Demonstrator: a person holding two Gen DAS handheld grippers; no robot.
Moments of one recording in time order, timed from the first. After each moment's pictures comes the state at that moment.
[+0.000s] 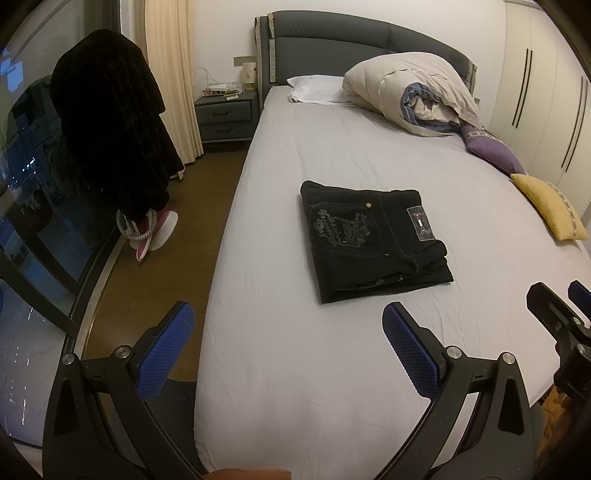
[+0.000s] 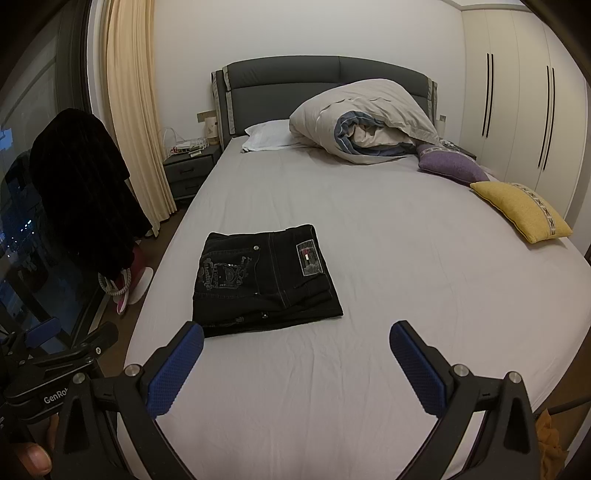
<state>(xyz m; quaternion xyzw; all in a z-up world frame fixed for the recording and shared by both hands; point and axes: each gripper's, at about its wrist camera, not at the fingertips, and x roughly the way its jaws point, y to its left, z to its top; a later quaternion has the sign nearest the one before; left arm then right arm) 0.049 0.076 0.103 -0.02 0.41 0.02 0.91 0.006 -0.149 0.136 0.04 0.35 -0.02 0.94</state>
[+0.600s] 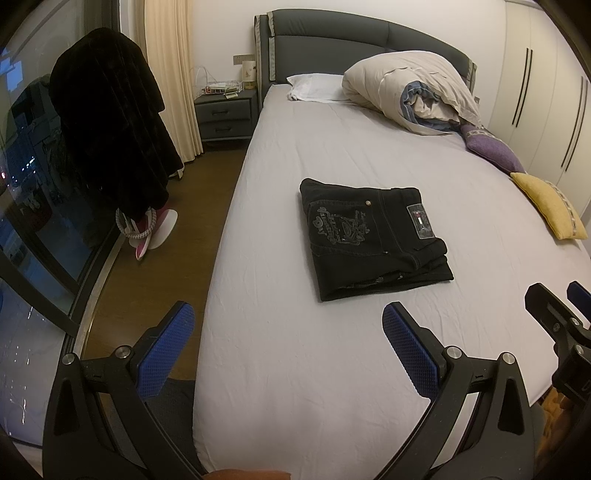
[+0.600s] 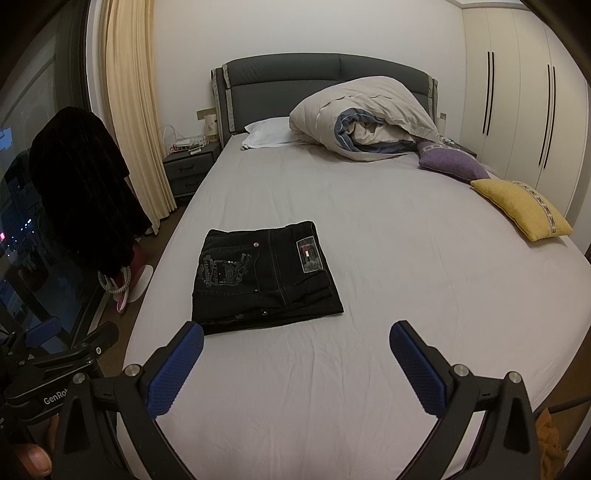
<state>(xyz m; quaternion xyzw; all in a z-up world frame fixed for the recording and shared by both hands) 0.046 0.073 0.099 -0.02 0.41 0.01 0.91 0.003 -0.150 0.133 0.04 0.35 -0.02 0.94</state>
